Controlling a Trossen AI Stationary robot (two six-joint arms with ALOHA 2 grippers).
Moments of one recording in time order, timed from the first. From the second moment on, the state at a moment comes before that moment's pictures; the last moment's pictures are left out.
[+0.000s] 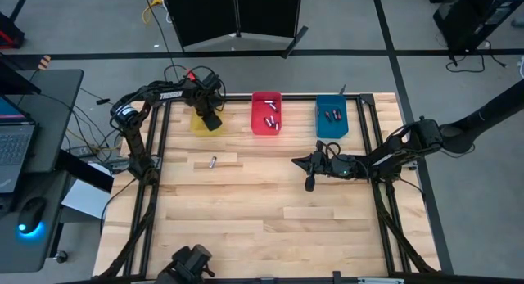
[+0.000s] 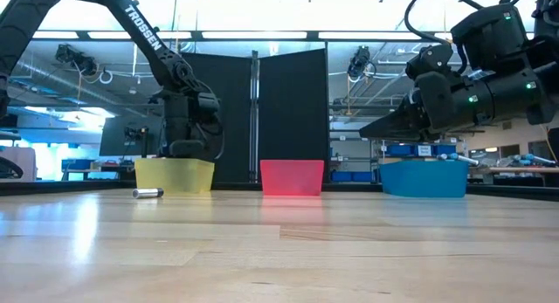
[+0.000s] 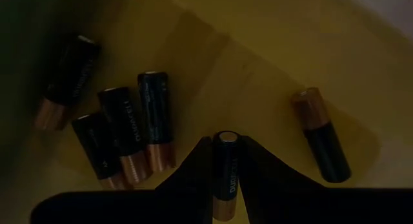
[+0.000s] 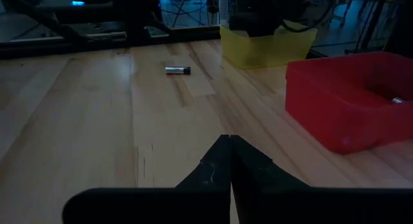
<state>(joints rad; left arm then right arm) 0.90 1.83 1.14 -0.72 0.00 0.31 0.09 1.57 0.19 1.15 0.40 0.11</state>
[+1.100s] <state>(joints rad) 0.85 1.56 1.09 -0.56 -0.05 0.23 0.08 1.57 0.19 1.15 0.39 0.08</state>
